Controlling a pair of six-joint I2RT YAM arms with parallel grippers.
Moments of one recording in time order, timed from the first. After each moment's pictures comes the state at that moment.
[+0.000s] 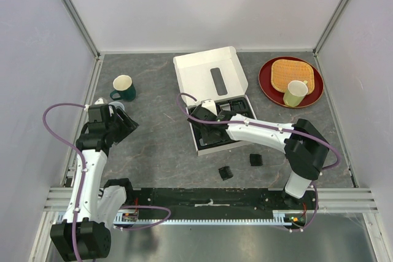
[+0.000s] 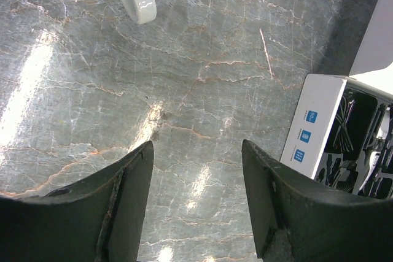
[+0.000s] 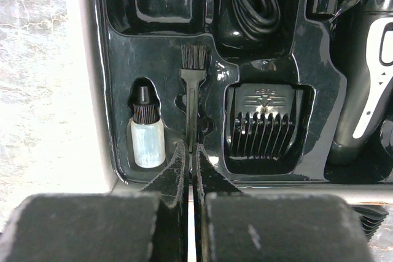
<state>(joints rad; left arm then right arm) 0.10 0.82 0.73 -0.72 0.09 -0.59 0.99 1.73 1.24 -0.67 0.35 0.68</state>
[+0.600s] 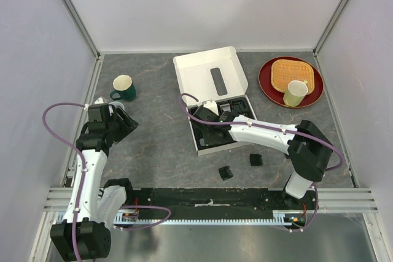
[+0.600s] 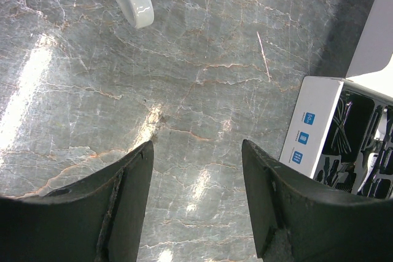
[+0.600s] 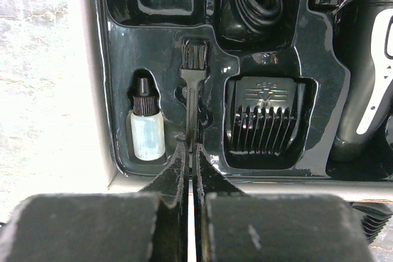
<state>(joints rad) 0.10 0.82 0.73 -0.71 0.09 -0.59 0.99 1.70 1.20 -0.65 0.32 0.68</state>
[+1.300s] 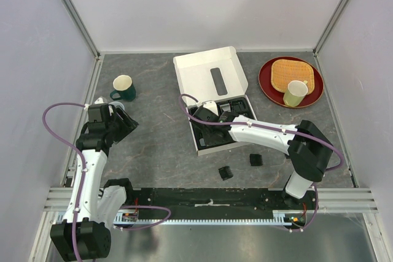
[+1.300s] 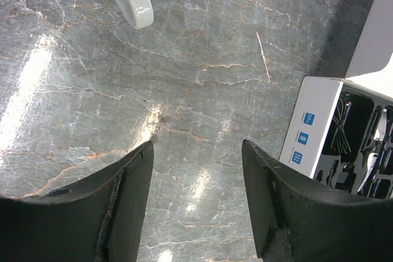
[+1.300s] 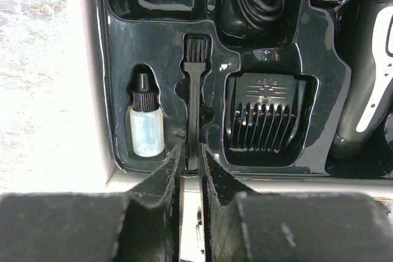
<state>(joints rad) 0.10 0.82 0.73 -0.70 0.09 -0.59 0.99 1.70 1.20 -0.66 0.32 0.68</state>
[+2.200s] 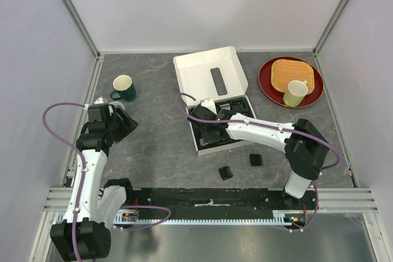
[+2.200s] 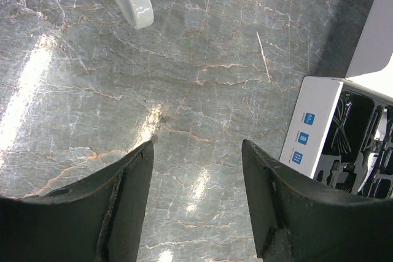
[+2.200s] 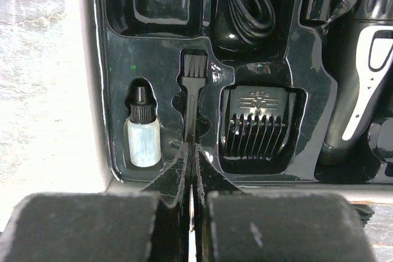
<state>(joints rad) 0.10 0.82 0.73 -0.70 0.09 -0.59 0.99 1.72 1.25 -0.69 0.35 0.65</state>
